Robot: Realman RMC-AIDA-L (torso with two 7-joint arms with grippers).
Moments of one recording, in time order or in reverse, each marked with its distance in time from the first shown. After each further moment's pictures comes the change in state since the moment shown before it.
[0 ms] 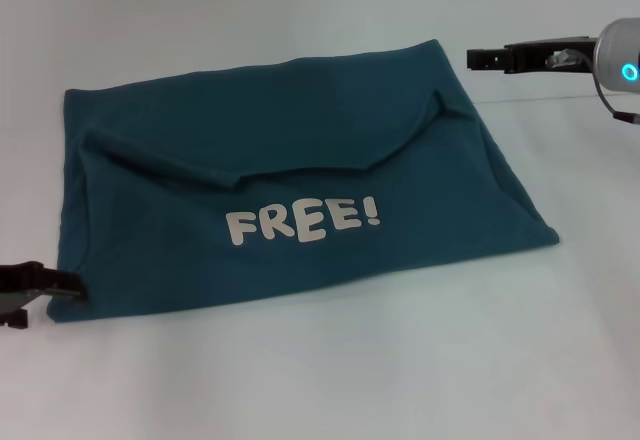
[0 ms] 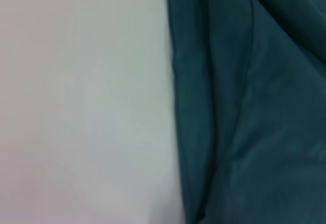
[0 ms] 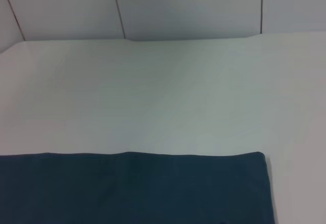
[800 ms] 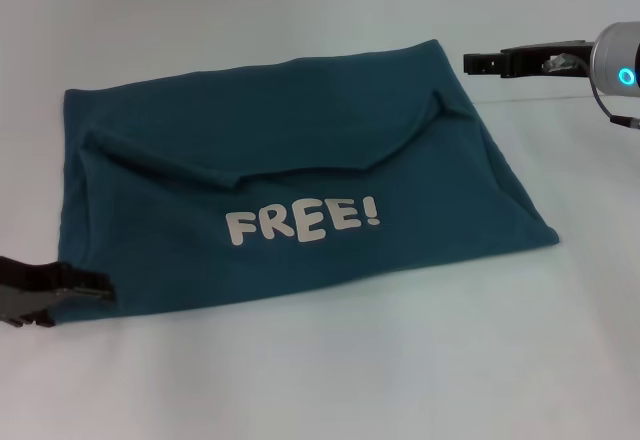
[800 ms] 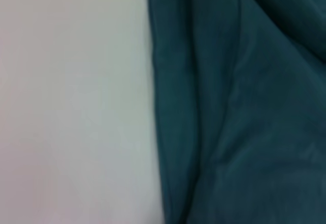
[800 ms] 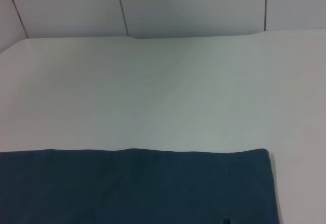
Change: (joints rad) left arm -0.039 -0.008 0.009 -0.096 0.000 -0.076 0.006; right arm -0.003 0.006 -0.002 -0.001 0.000 -0.003 -0.005
